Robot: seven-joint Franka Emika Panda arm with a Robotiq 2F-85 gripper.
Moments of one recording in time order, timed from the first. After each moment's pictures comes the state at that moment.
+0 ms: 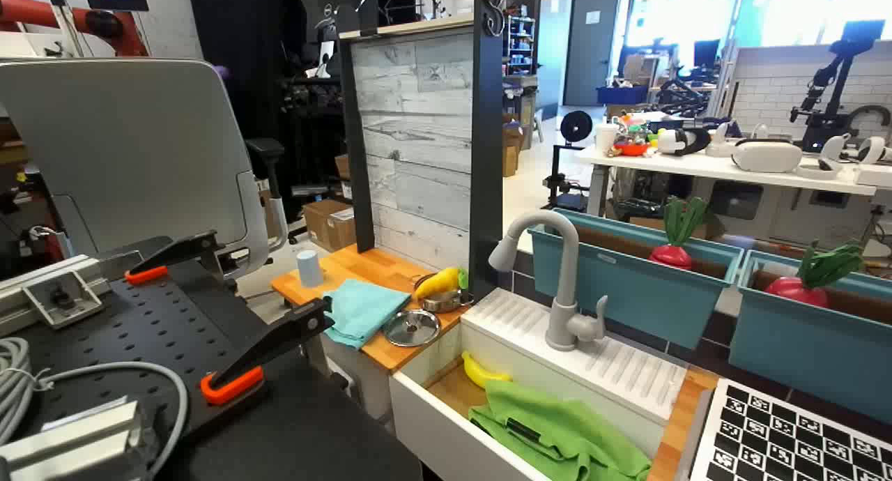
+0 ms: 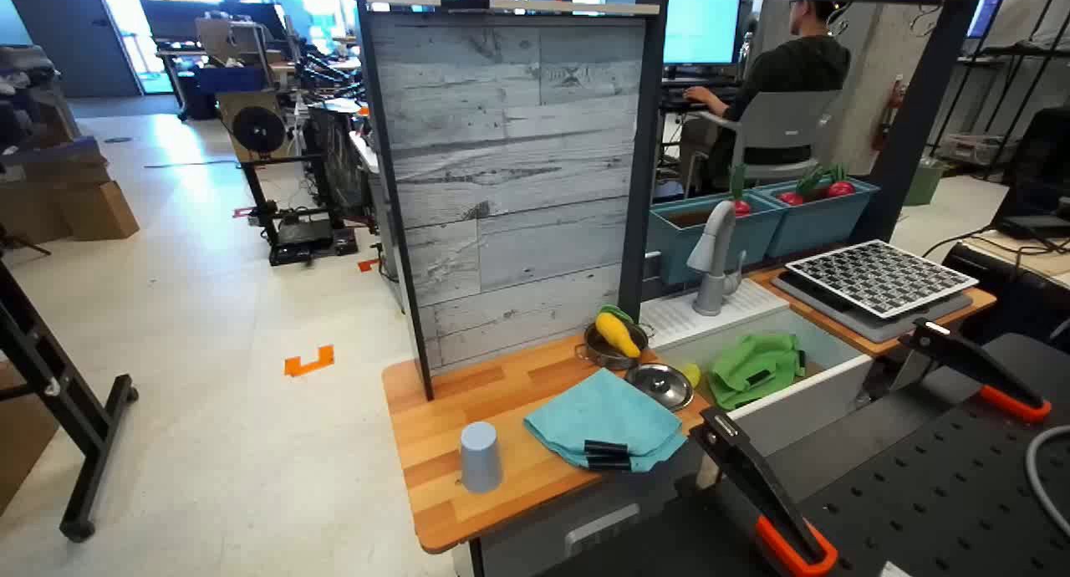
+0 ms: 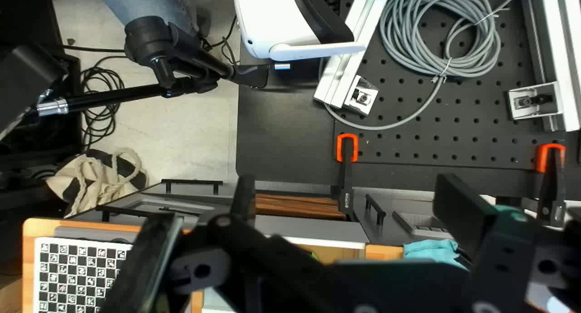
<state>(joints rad) -0.16 -0.53 -0.18 -2.55 -0.29 1.80 -0.29</state>
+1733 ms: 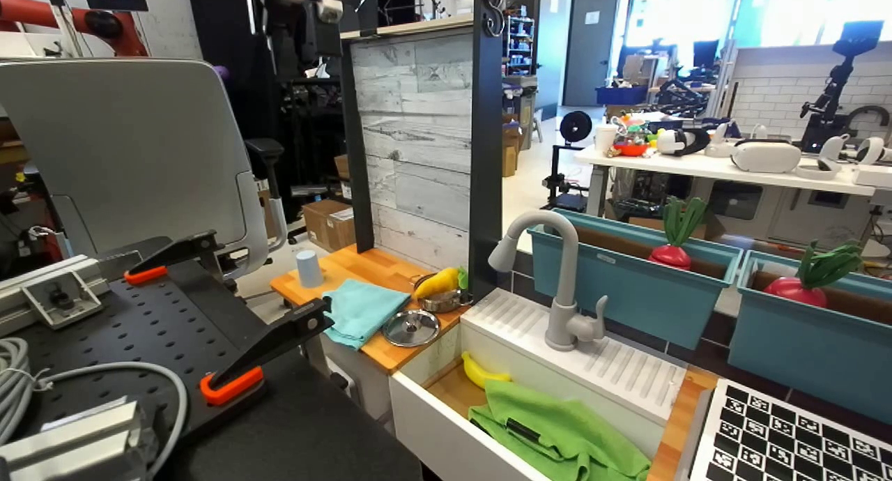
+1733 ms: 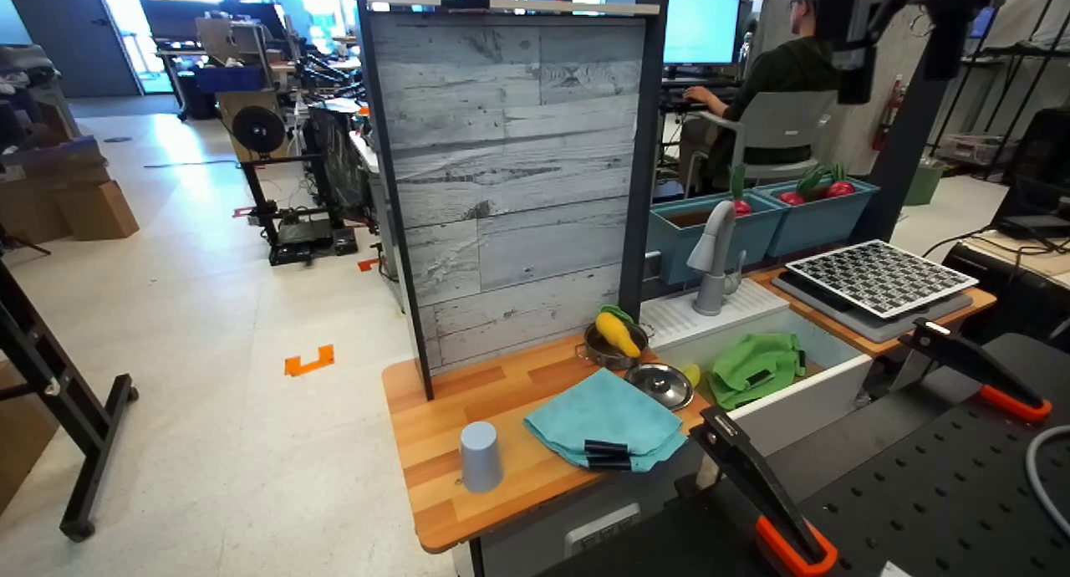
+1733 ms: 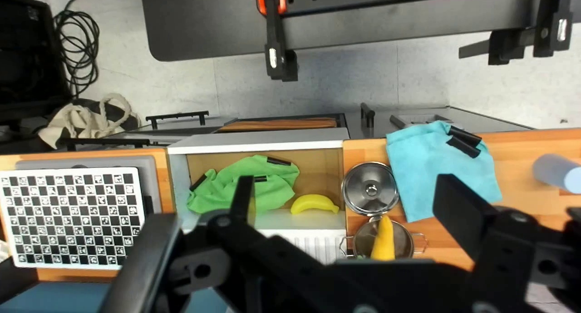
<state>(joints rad) -0.05 -0.14 0.01 -2.45 -0.21 2.18 0.13</state>
